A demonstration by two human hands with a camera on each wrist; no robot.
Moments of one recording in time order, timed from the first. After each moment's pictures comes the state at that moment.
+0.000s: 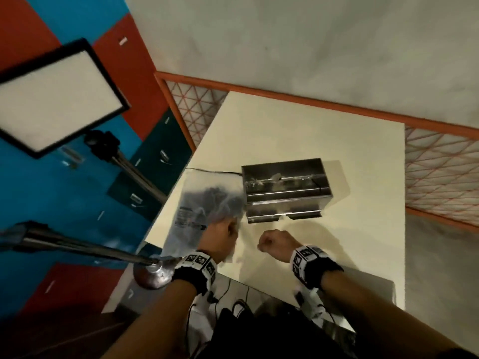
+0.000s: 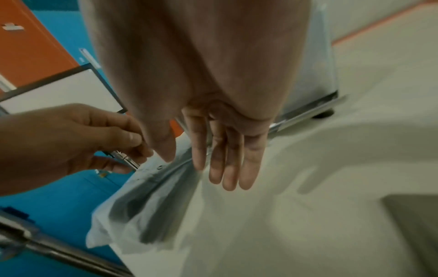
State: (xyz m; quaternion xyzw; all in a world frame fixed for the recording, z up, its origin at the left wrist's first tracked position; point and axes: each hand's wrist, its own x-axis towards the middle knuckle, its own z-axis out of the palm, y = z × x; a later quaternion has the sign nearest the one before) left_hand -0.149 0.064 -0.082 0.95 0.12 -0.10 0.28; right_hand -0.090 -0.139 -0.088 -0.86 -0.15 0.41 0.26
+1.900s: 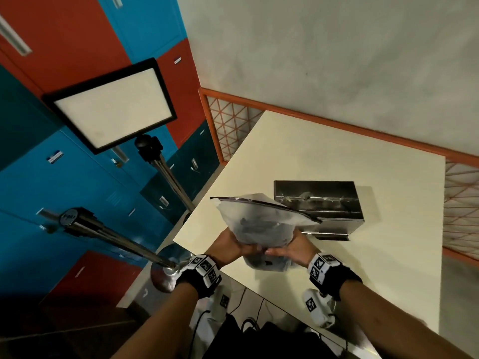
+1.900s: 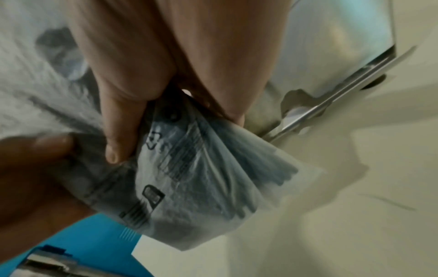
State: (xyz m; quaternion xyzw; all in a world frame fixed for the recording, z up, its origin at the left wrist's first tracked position) left_hand -0.177 0.099 -0.035 0.77 0.16 -0.10 0.61; right_hand -0.084 -0.104 -0.051 -0.74 -0.14 0.37 0.55
